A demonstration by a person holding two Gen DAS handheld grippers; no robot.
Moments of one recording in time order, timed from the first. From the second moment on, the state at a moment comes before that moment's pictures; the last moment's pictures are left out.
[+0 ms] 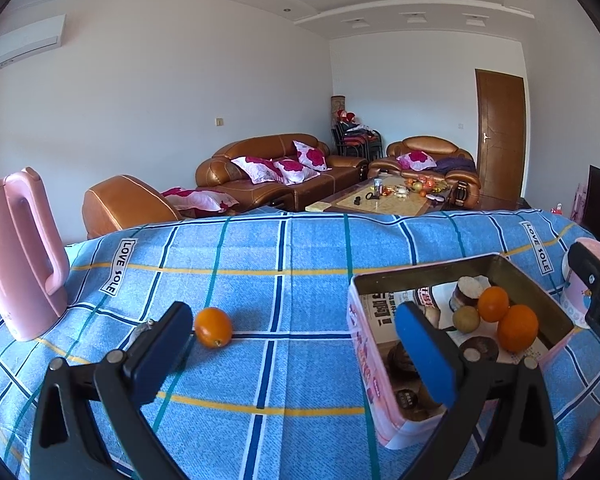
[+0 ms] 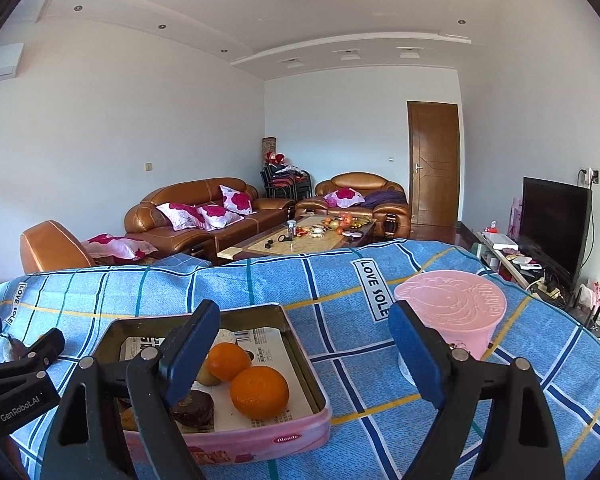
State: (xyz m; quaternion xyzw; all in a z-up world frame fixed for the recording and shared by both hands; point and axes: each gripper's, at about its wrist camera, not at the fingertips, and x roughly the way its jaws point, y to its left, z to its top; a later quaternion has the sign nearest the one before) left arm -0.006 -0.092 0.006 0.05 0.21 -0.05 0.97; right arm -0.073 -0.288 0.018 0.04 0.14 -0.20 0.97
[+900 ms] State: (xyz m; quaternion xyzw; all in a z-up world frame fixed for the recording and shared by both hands) left arm 0.022 -0.020 0.000 0.05 0.24 -0.05 0.97; right arm -0.045 -0.180 0.013 0.03 0.17 -0.14 0.97
